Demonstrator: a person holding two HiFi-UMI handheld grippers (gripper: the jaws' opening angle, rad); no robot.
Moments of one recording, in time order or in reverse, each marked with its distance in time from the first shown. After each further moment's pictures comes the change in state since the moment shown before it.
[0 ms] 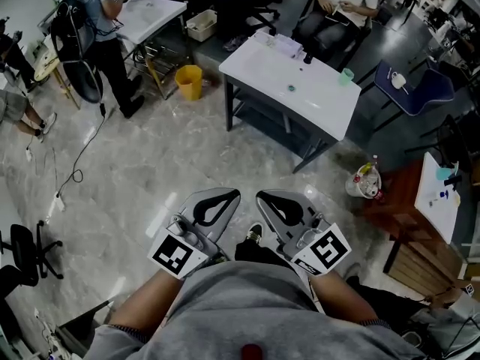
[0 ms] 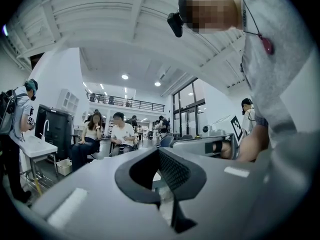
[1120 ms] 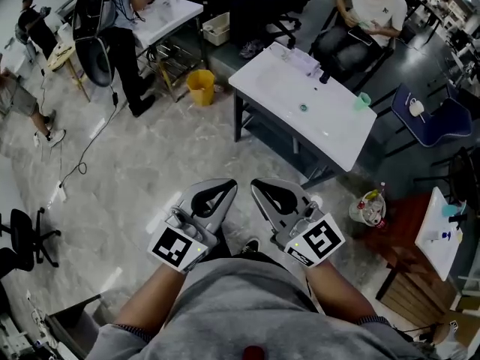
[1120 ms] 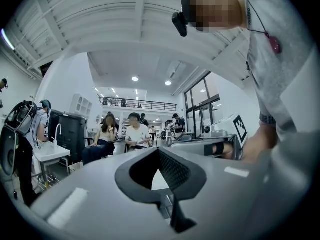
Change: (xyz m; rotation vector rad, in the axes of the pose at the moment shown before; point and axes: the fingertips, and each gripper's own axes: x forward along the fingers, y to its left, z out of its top) left arm 0.075 0.088 0.005 0.014 -0.020 0.165; right arm 0.064 -0.106 -0.002 -0.009 -0.001 0.091
